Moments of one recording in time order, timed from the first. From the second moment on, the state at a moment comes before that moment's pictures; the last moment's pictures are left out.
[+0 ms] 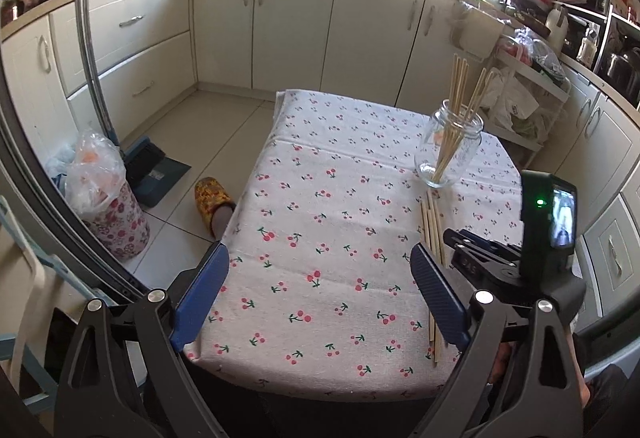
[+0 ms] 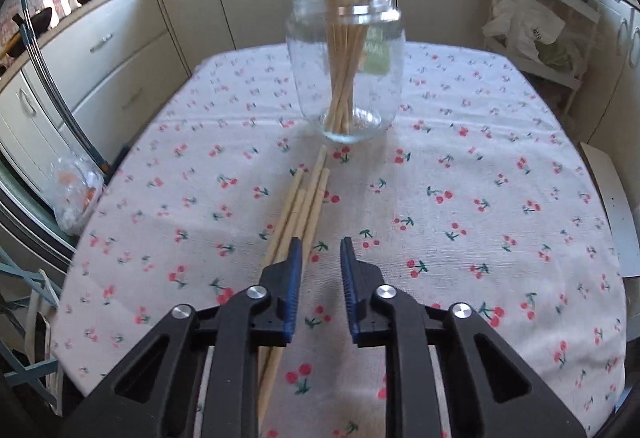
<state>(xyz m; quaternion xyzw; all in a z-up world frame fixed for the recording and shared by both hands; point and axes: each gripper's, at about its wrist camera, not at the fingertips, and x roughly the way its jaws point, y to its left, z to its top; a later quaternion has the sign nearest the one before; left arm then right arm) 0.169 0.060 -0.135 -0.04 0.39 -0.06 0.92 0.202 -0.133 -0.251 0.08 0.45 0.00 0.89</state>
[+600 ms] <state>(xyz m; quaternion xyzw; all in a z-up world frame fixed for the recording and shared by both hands) 0.198 0.030 -0.154 -0.03 0.41 -0.07 0.91 0.215 -0.139 -0.253 0.11 0.44 0.03 0.89</state>
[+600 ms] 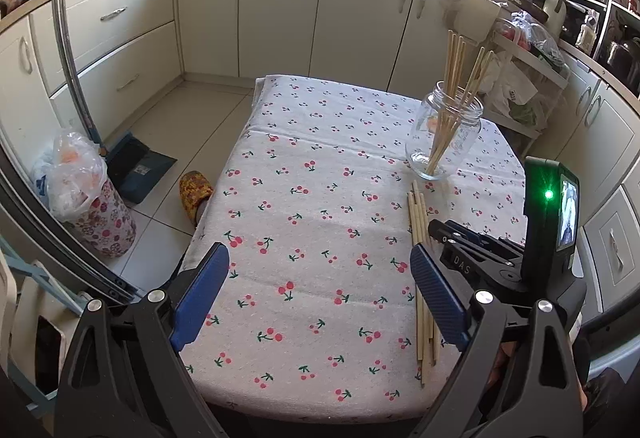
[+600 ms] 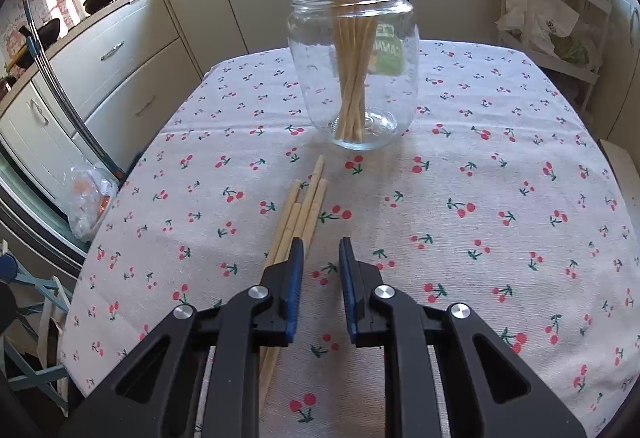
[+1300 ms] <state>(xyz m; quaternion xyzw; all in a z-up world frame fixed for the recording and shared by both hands) 0.240 -0.007 -0.179 -0.02 0.43 -0.12 0.89 0.204 -0.156 -0.257 0.01 0.47 0.02 0.88</state>
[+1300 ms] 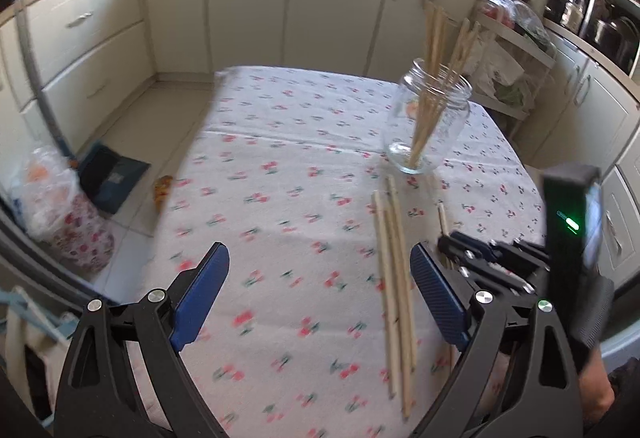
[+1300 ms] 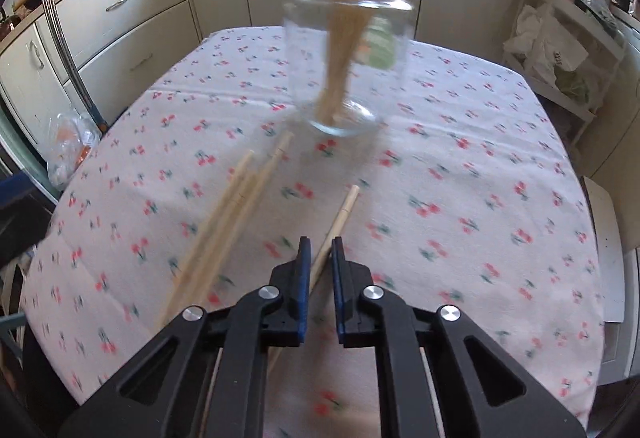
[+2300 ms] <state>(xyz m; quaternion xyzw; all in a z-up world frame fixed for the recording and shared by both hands) 0.311 -0.080 -0.224 0.05 0.48 -0.19 0.86 0.206 -0.194 -0.258 0.07 0.48 0.04 0.87</state>
